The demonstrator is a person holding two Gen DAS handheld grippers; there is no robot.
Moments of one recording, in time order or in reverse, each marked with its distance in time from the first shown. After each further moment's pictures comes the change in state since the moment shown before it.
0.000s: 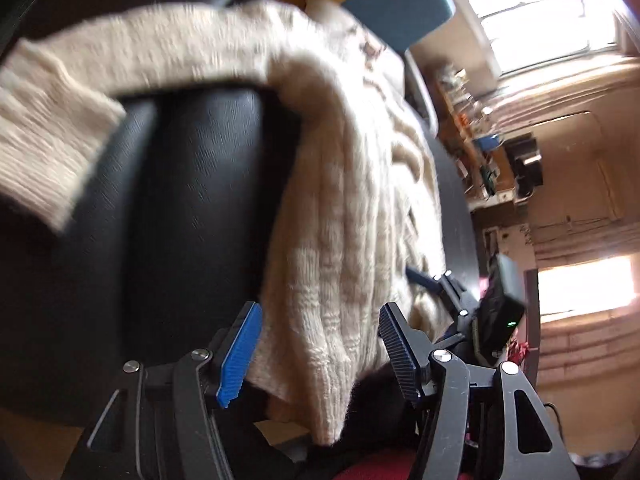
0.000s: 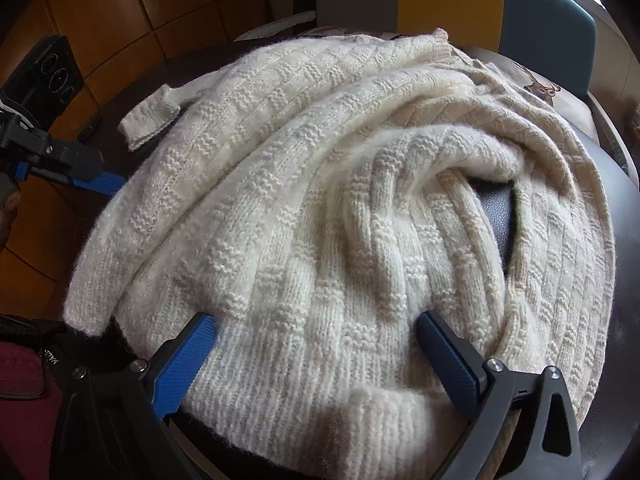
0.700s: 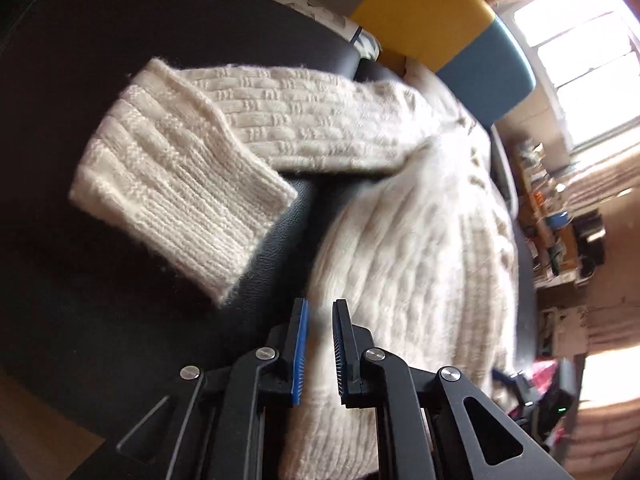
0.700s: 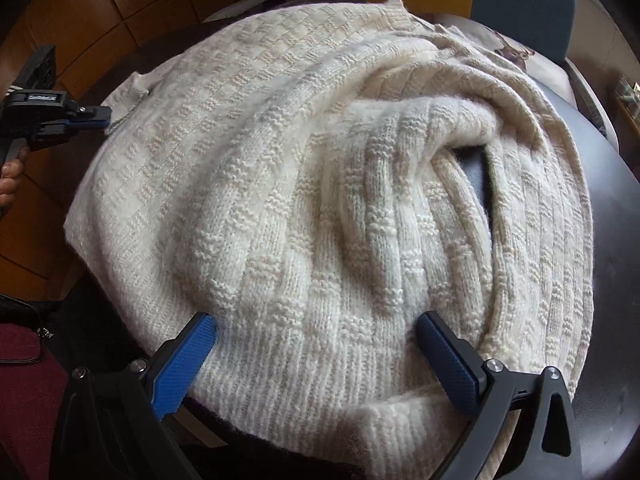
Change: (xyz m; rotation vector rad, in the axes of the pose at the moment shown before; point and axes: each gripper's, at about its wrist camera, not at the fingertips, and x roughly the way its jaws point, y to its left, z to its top) left arm -0.049 0.058 0.010 -0.122 -0.302 0.173; right arm -0.018 -0.036 -0.007 0.074 0.106 -0.040
